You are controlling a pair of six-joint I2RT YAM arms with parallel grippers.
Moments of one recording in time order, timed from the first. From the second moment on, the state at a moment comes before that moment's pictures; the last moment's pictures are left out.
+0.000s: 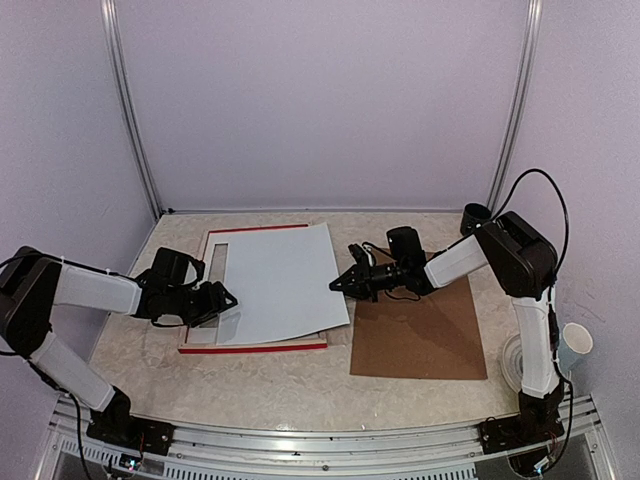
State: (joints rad) left arm -0.35 1.49 0.58 0.09 0.23 -0.67; right arm 0.54 2.21 1.21 0.51 -0.96 0.98
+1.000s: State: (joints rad) left arm -0.14 1.47 0.58 0.20 0.09 -0.76; right arm 0.56 2.21 1.23 0.51 -0.95 0.89
